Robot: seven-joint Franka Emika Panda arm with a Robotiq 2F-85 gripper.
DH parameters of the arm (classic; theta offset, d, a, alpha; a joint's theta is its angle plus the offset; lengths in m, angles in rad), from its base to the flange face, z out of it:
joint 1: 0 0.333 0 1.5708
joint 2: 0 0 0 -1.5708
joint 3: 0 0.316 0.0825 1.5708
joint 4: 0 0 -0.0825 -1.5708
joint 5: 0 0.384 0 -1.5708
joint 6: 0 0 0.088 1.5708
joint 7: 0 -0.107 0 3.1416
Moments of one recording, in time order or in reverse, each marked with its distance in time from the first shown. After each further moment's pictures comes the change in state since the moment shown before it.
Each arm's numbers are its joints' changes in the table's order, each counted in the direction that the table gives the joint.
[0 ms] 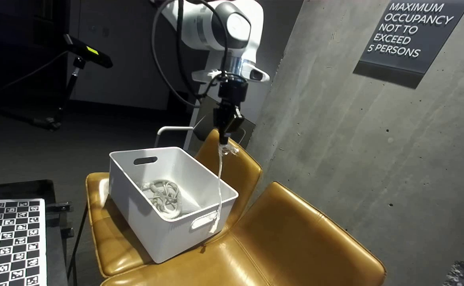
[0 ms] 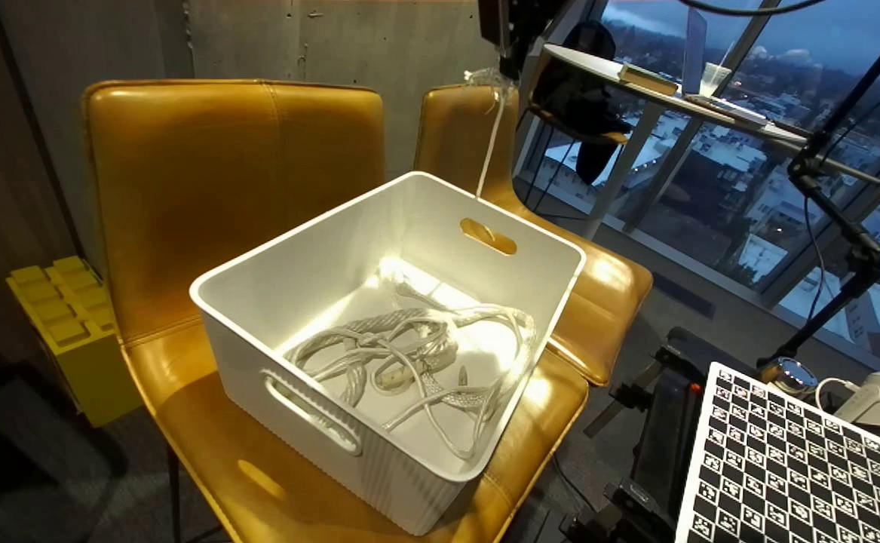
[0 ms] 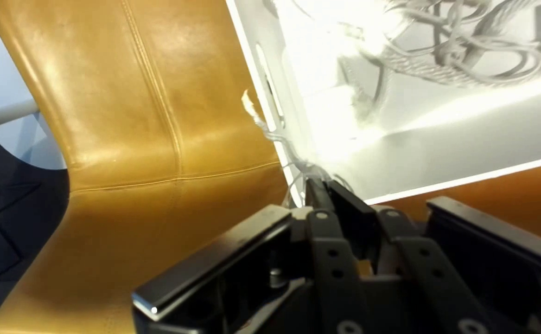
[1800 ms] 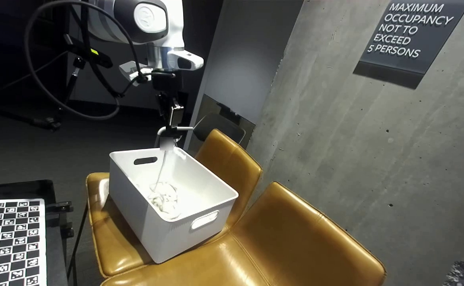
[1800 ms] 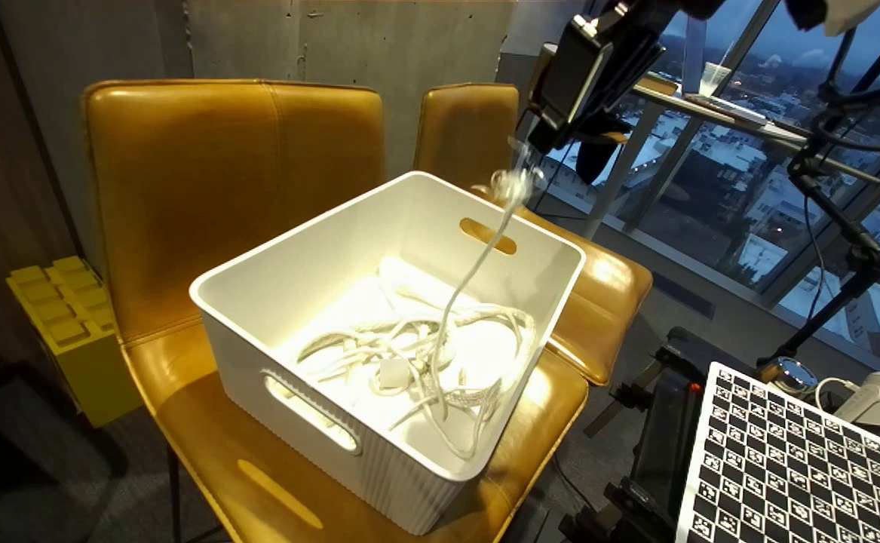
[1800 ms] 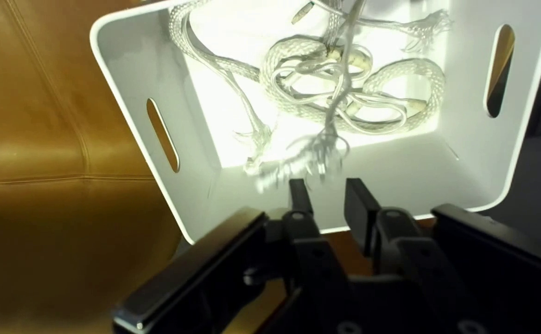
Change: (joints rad) arm -0.071 0.427 0.233 -0.715 -0.043 -0.526 -0.104
